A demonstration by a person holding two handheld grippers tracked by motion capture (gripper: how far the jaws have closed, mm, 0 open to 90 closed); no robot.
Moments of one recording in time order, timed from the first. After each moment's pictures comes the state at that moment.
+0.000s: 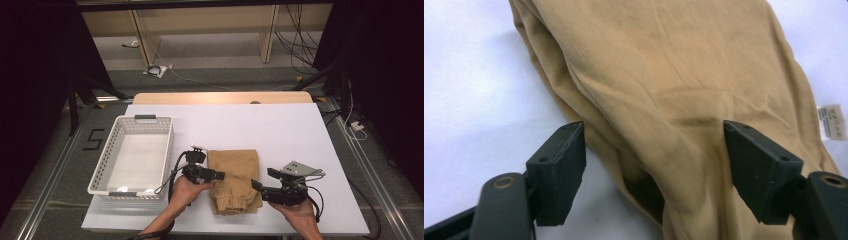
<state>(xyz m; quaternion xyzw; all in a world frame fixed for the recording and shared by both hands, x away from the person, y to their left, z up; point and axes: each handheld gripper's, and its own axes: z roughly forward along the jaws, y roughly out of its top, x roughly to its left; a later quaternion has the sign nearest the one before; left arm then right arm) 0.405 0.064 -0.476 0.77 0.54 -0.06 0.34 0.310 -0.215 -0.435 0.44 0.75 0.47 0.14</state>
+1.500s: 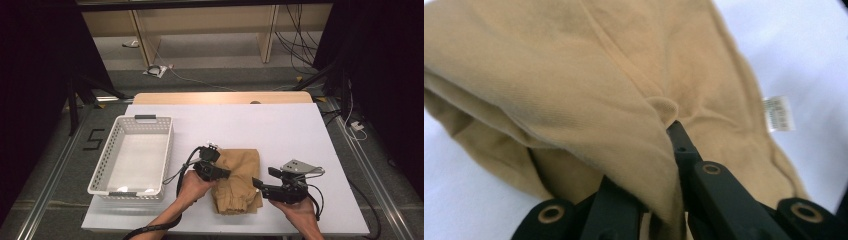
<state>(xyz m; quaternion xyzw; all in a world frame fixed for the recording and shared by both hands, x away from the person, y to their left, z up) 0.404 0.034 -0.451 0.82 0.44 -0.05 0.35 0.316 -0.218 -0.437 0.45 0.75 0.46 0.14</state>
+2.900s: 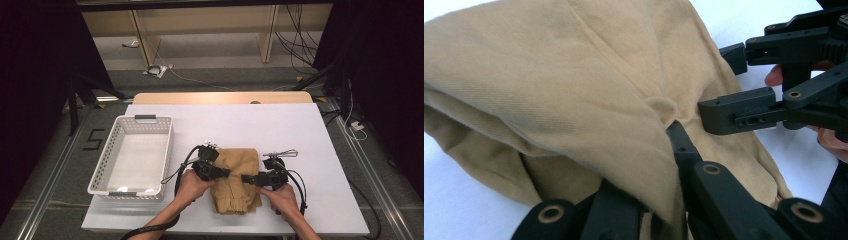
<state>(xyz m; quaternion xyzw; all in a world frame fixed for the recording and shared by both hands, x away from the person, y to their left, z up) 0.403 0.039 -0.450 0.83 0.43 -0.05 0.35 0.378 -0.194 -0.480 0.56 0.74 0.37 -0.02</state>
